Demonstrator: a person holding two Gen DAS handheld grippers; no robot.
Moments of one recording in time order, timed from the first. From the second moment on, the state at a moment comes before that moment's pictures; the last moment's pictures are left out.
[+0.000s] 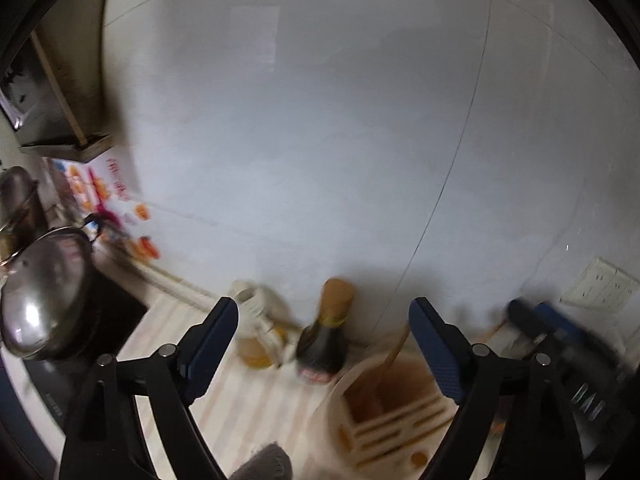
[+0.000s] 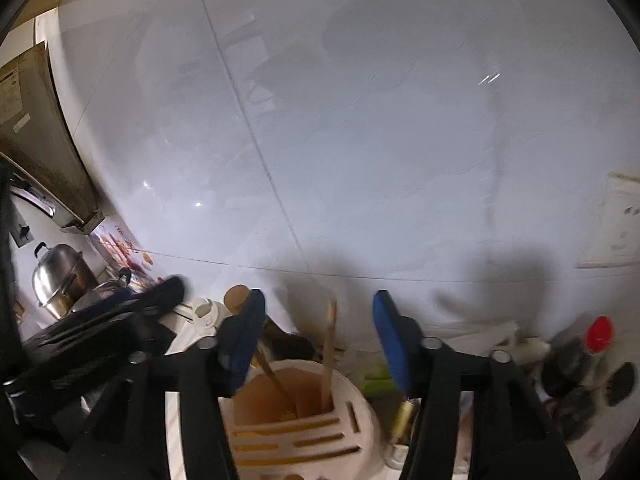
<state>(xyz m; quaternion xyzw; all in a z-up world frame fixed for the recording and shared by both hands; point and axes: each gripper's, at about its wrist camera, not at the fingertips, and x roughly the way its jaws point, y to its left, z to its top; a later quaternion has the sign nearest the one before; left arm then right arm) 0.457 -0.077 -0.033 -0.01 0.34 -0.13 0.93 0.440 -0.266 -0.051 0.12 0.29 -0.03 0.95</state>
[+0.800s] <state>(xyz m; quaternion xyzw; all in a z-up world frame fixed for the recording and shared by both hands) 0.309 -0.072 -0.233 0.14 0.52 -0.10 0.84 0.254 -0.302 -0.230 0.19 0.55 -0.13 0.80</state>
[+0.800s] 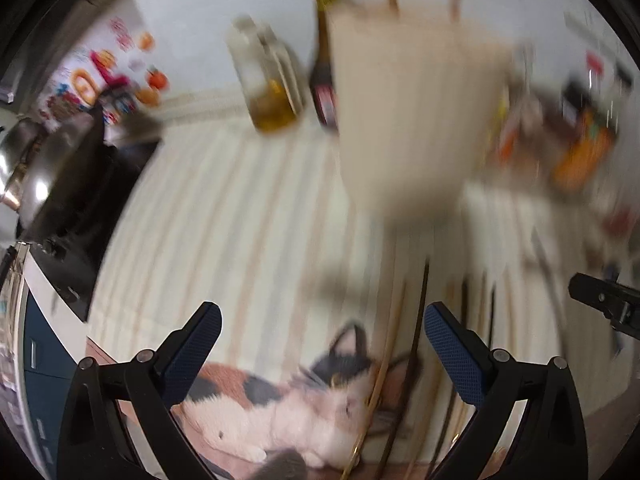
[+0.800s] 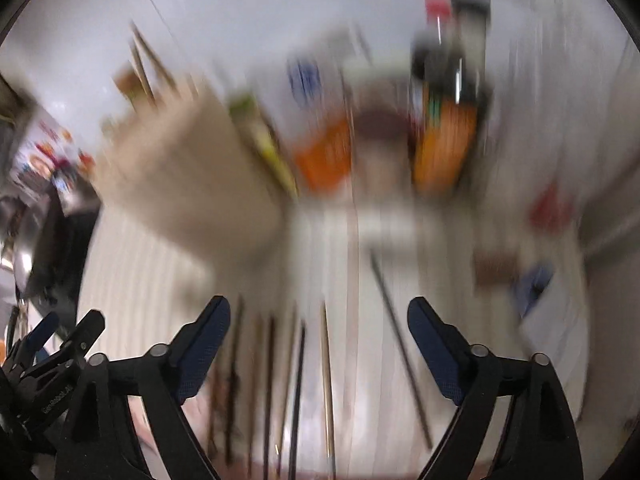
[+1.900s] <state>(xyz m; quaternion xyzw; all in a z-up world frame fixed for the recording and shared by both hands) 0.288 -0.062 -0.323 0.11 0.66 -0.11 0.73 0.240 -0.305 -0.369 0.06 0.72 -0.07 0.69</state>
